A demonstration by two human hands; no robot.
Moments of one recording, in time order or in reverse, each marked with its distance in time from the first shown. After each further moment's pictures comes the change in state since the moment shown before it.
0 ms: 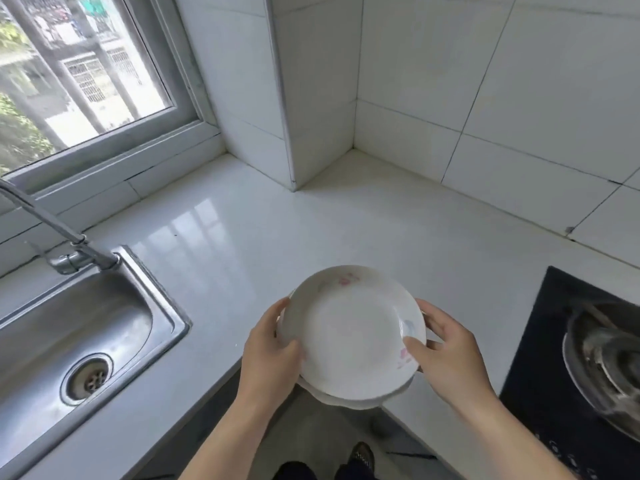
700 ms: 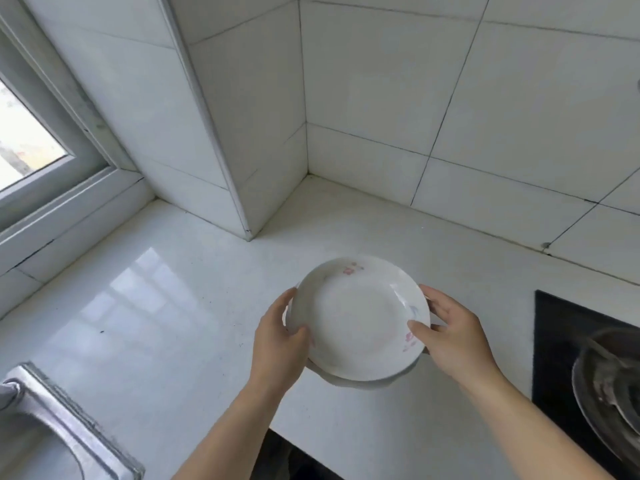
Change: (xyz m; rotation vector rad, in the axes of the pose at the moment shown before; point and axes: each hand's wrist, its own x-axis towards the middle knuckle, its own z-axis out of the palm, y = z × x) left_hand 0.191 0.063 0.041 0.058 -0.230 0.066; right_hand 0.156 -0.046 0.000 0.023 0.260 0.075
